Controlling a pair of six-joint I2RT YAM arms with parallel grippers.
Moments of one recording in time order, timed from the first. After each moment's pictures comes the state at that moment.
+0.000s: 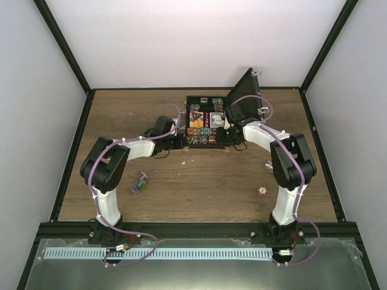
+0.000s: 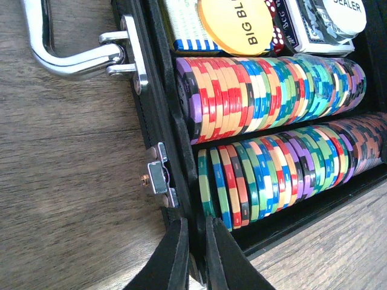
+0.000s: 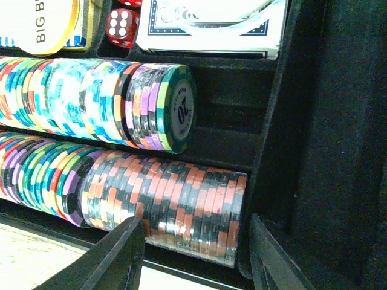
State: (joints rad) left arm -0.48 1.89 1.03 0.07 0.28 -0.46; right arm 0.40 1.87 1.25 -0.44 -0.16 0.36
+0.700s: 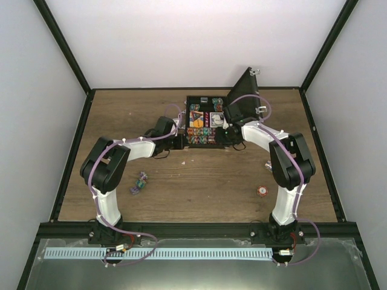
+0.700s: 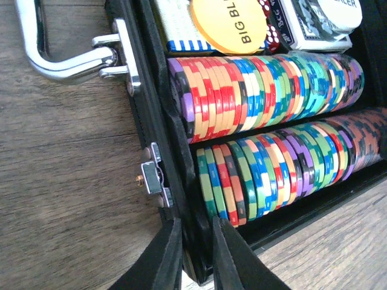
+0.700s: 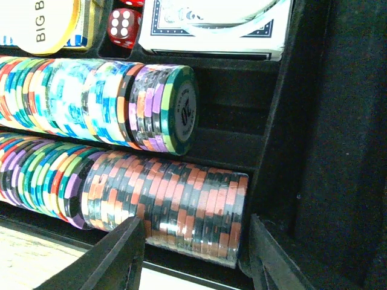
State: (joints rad) left arm -0.48 1.89 1.03 0.08 0.27 -0.44; right arm 0.40 1.88 1.26 -0.45 -0.14 0.36
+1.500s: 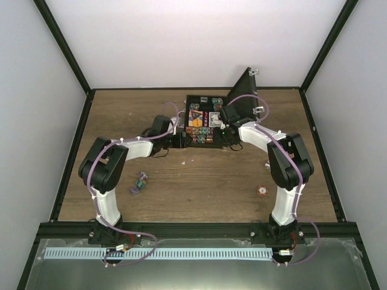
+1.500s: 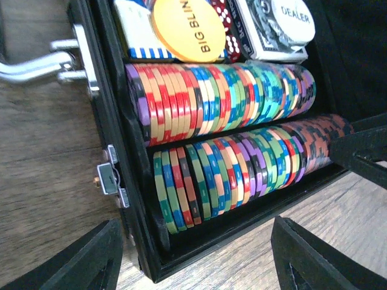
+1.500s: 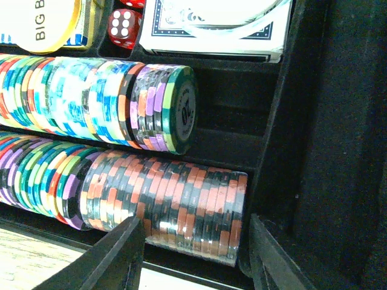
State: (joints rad) left arm -0.45 1.86 1.01 0.13 0.35 -0.44; right arm 0.44 1.89 1.27 -0.44 -0.08 0.40
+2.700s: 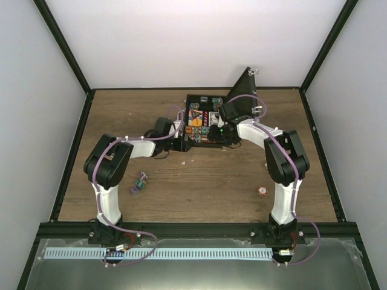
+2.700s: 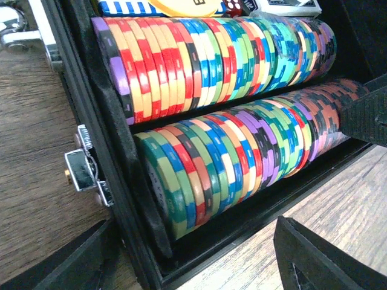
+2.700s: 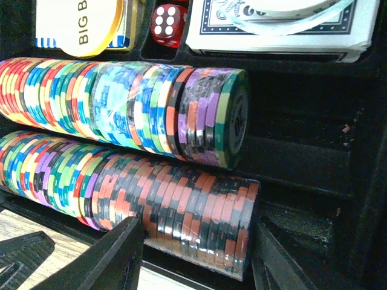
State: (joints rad) left arm -0.45 1.95 1.02 0.16 0.42 -0.34; right arm 0.43 1.95 1.33 -0.44 -0.23 0.45
